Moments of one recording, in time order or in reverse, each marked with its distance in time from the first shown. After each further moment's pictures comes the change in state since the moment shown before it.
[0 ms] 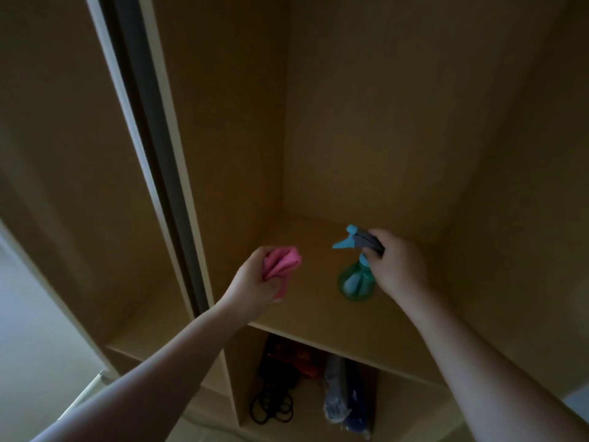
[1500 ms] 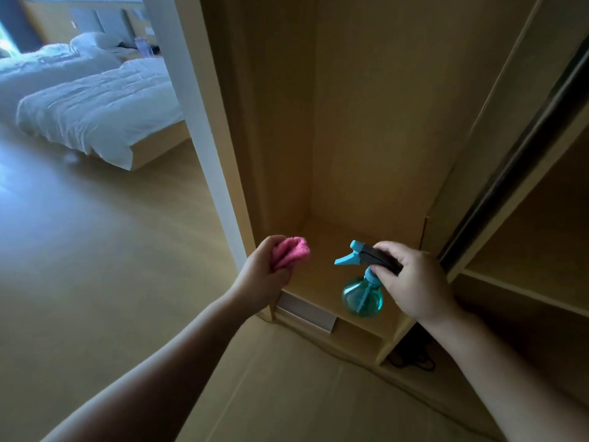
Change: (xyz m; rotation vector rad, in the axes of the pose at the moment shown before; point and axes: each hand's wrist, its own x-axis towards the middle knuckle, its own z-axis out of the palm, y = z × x) left_hand -0.138 -0.172 -0.443 0.110 0.155 -0.089; right_hand -0.137 -0.397 0.269 0.301 -0.169 -0.231
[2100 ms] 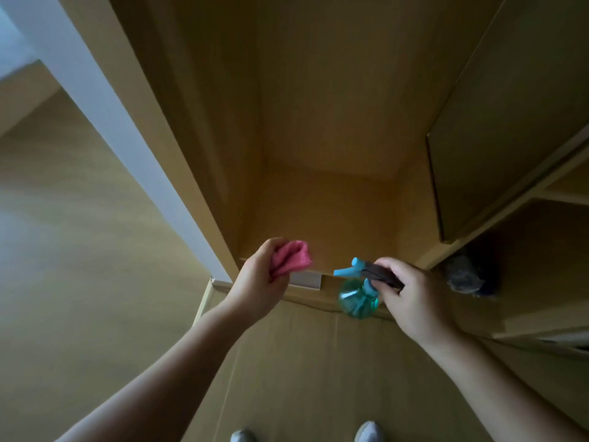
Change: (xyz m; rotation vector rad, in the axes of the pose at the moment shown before) left_hand 0.105 -0.221 0.018 0.143 -0.282 0.106; right_hand -0.034 0.099 0.197 -0.106 0.076 0.344
